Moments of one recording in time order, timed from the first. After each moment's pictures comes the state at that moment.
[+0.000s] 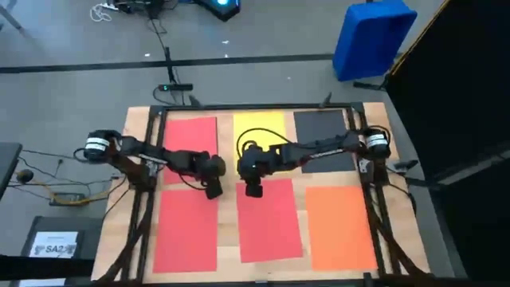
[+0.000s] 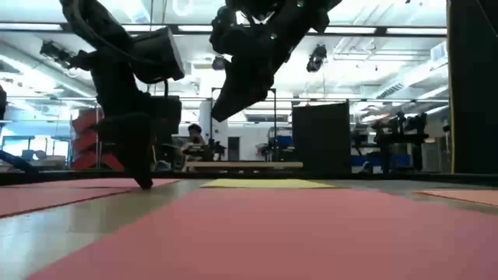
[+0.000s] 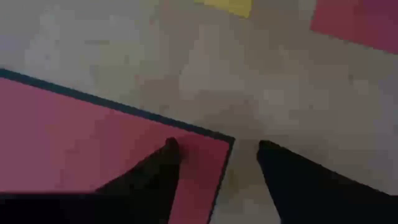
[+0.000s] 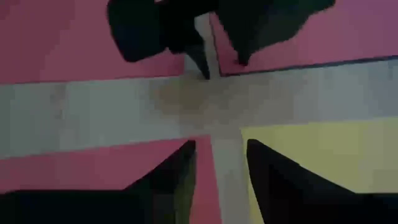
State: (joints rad) left arm 0.04 1.51 0.66 -0.39 -0.09 -0.34; right arm 0.03 1.95 1.48 -0.39 0.05 0.04
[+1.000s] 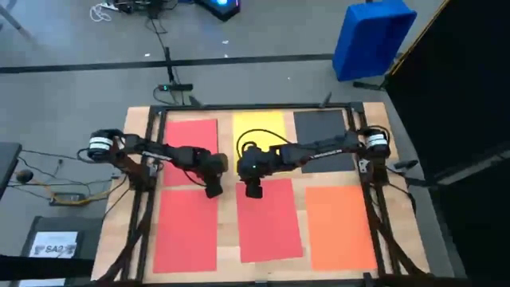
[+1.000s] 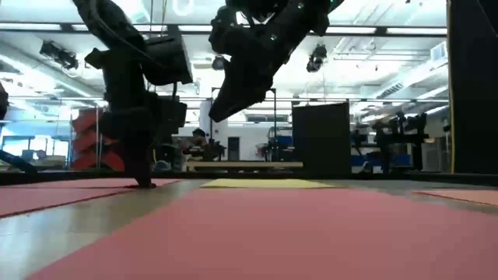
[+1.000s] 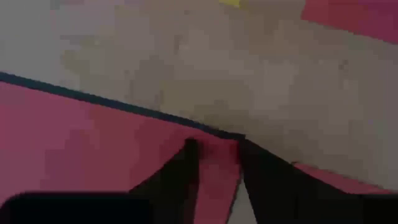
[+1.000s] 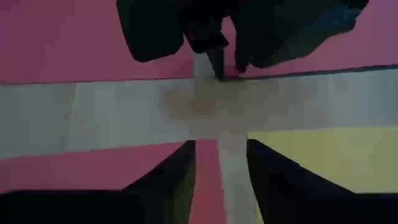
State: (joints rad) left arm 0.07 1.52 0.73 -0.48 -0.01 -0.26; right arm 0.03 1.95 1.48 -0.36 0.05 0.03
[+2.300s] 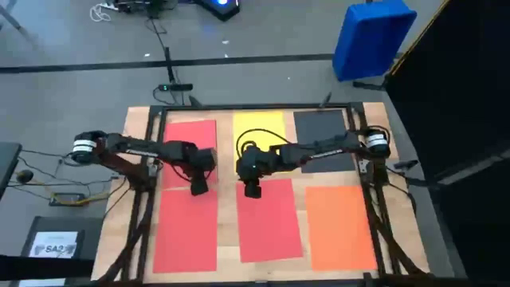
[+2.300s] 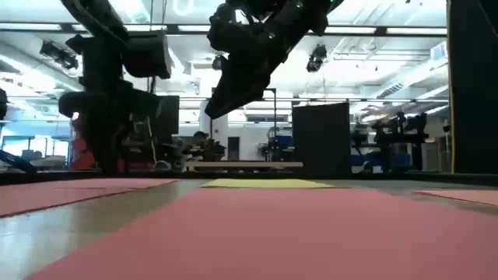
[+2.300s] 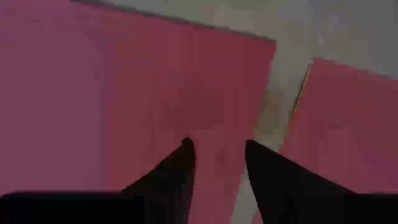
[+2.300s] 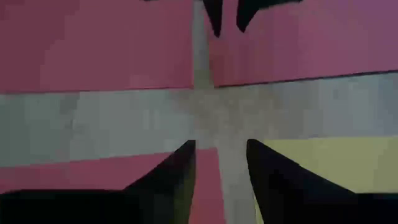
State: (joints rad) left arm 0.15 1.32 0.66 -0.73 0.05 -0.16; right arm 0.03 1.95 1.48 -0.33 0.05 0.03
